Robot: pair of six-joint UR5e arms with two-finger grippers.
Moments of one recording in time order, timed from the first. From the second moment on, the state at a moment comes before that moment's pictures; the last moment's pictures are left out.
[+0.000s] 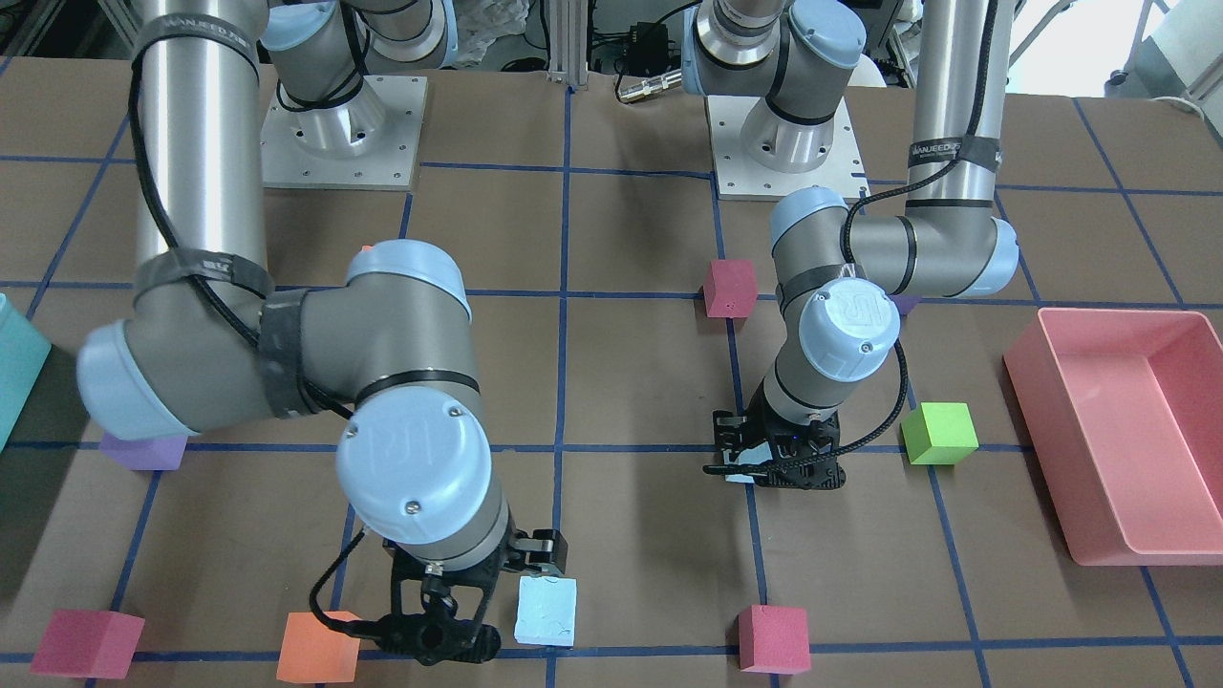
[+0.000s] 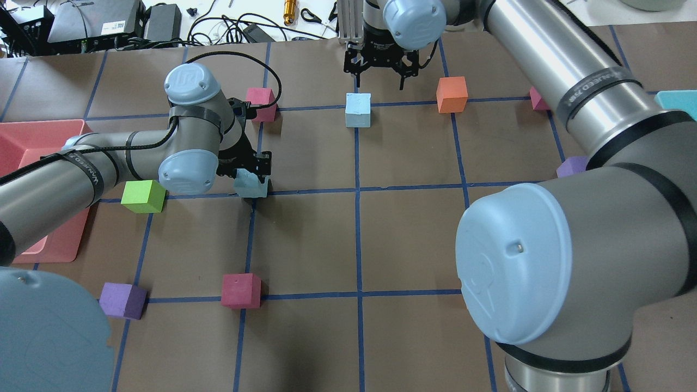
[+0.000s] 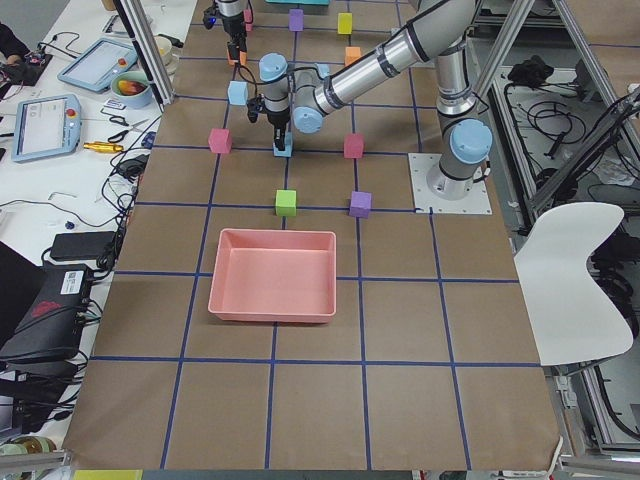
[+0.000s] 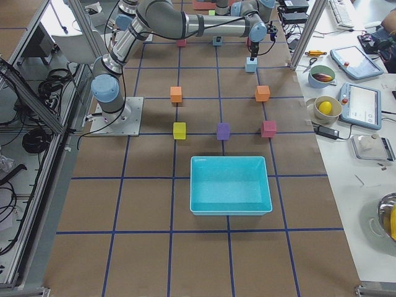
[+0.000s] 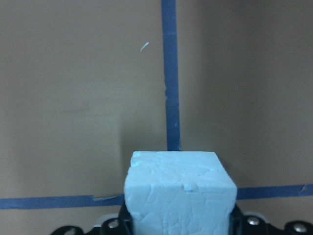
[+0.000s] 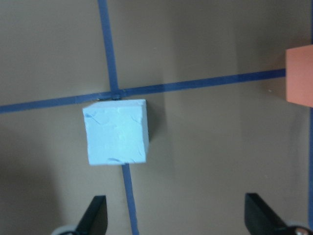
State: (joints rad) left arm -1.57 -1.99 -1.82 -0.89 1.56 0.03; right arm 1.78 -0.84 0.95 -1.65 -1.54 0.33
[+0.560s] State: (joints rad) left arm -1.60 -2.06 -1.49 -1.07 1.45 -0.05; right arm 1.66 -1.07 1.04 -1.35 -1.61 0.18
